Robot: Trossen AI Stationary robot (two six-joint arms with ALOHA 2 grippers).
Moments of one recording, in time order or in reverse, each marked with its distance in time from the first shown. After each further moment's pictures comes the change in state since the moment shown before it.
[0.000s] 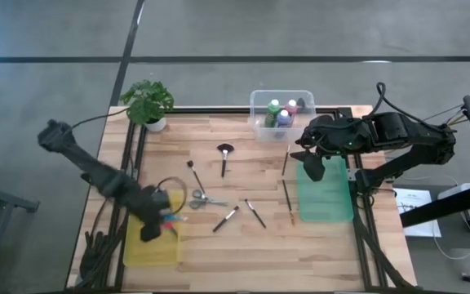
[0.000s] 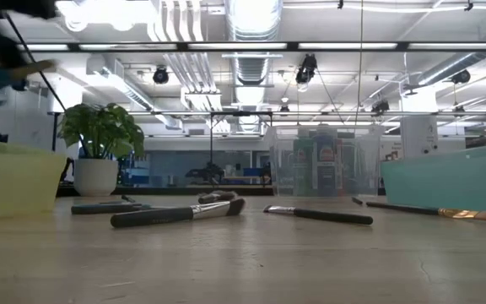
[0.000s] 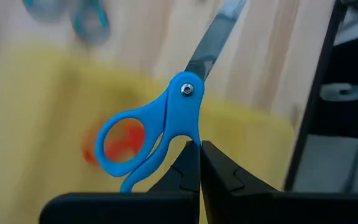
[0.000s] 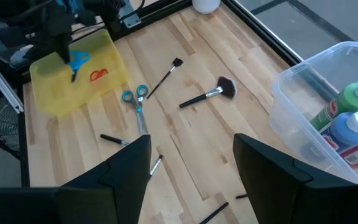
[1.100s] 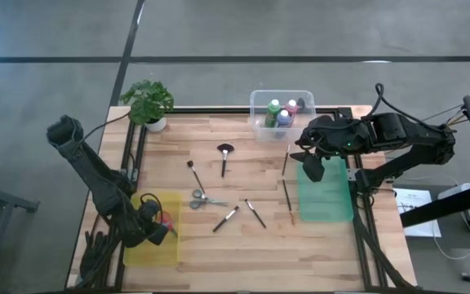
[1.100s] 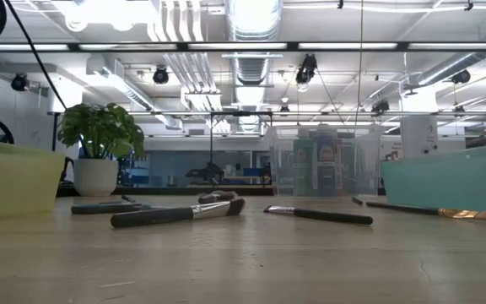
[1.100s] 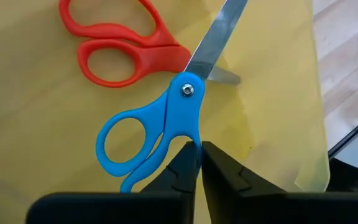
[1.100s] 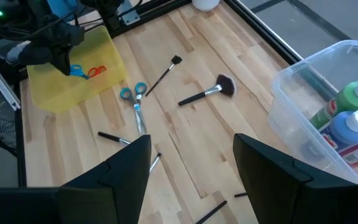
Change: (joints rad) left arm -0.305 0.059 -0.261 0.309 -0.164 -1.030; right arm 0.000 0.000 -0.012 0.002 -0.002 -0.006
